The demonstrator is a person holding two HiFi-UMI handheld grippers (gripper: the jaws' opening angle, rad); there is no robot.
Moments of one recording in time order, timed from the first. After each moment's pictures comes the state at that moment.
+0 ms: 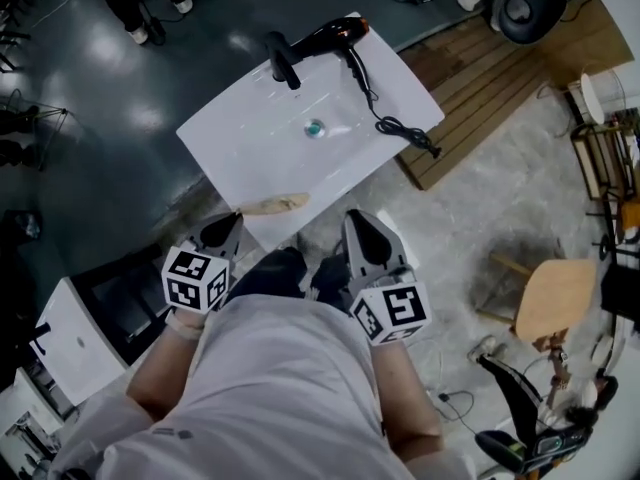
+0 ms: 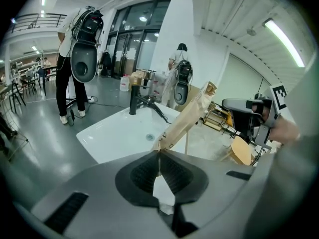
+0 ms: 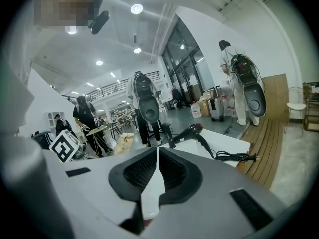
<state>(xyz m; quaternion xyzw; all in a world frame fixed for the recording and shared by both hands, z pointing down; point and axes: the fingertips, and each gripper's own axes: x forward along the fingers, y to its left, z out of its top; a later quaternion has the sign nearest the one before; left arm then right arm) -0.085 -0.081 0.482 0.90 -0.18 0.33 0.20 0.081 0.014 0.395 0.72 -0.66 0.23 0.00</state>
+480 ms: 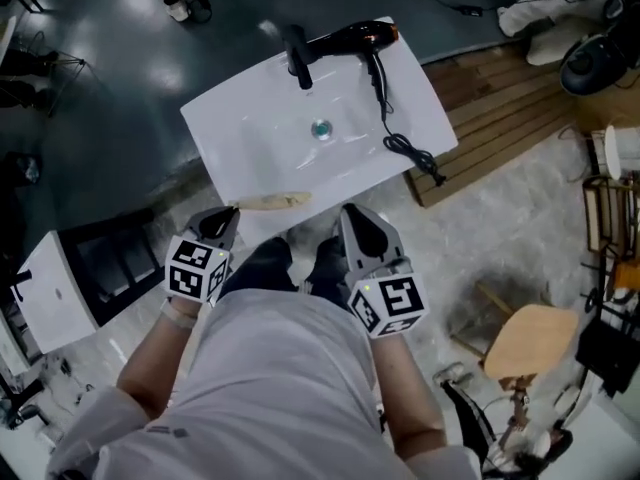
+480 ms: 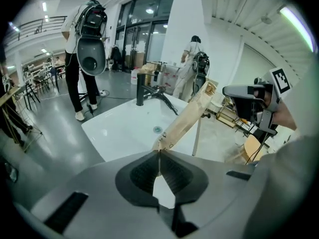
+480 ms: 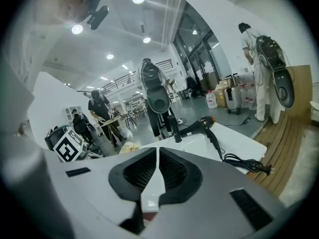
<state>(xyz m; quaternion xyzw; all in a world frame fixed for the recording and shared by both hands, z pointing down) -0.066 -0.074 0.518 0.87 -0.25 0.38 0.21 0.121 -0.016 0.423 0.63 -0.73 0.26 0.04</state>
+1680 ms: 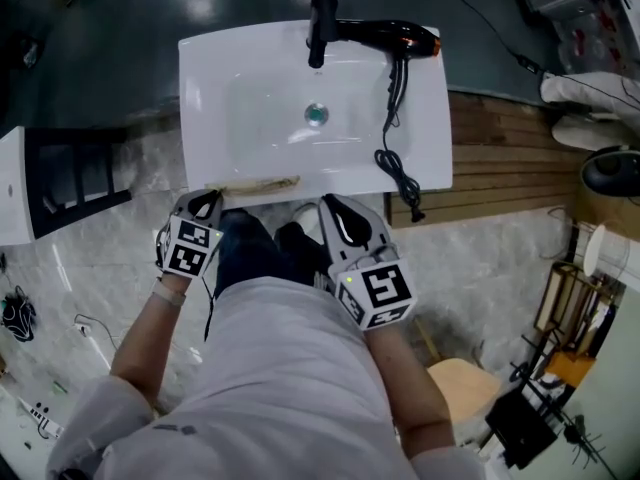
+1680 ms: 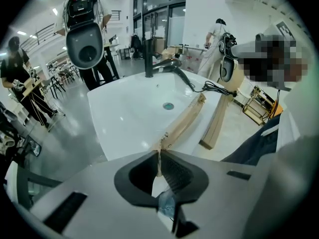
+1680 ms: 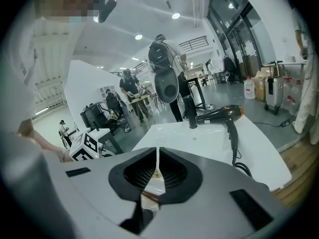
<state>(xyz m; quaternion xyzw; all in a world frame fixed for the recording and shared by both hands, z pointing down) -0.042 -0.026 0.626 0.78 -0.37 0.45 0.23 0.155 -0.038 0.481 0.45 -0.84 0.26 0.15</state>
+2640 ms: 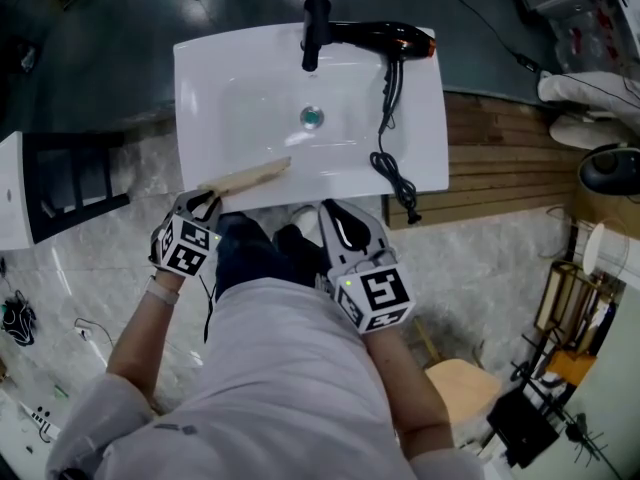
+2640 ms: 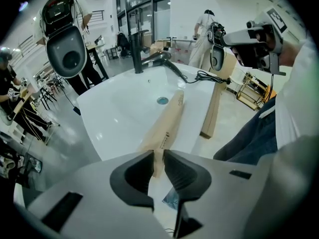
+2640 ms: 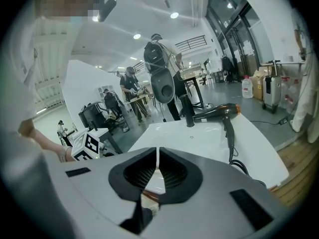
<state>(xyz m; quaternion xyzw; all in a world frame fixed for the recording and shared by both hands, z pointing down) -0.040 -0.026 0.637 0.79 -0.32 0.49 0.19 0.165 -0.034 0.485 0.46 -0.84 0.26 0.15</state>
